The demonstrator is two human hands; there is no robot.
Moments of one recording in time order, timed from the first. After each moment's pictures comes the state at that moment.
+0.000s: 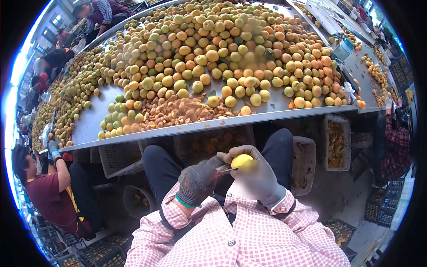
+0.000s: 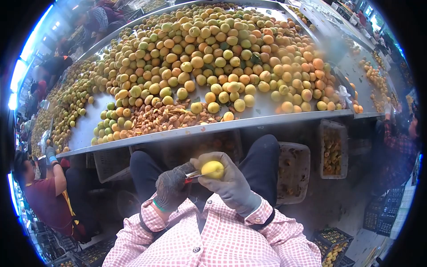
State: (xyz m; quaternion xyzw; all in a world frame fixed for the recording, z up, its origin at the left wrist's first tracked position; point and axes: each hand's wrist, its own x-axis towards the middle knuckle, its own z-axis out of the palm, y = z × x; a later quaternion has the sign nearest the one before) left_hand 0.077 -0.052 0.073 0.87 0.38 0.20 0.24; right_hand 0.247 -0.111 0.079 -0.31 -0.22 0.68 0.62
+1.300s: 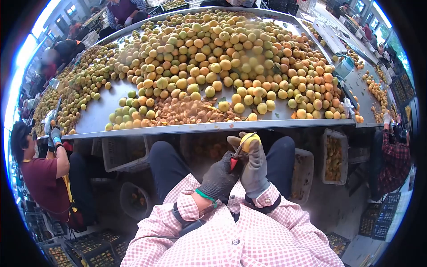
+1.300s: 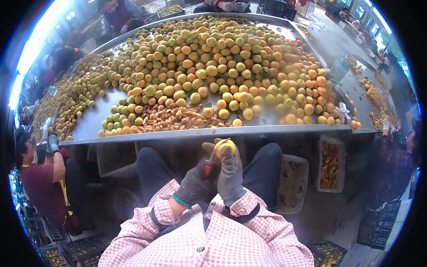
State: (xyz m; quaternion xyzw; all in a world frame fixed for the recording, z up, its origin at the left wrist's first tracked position) left_hand 0.105 -0.068 0.060 0.70 0.47 0.20 0.50; right_hand 0.214 -0.086 0.056 -0.39 -0.22 0.51 0.73
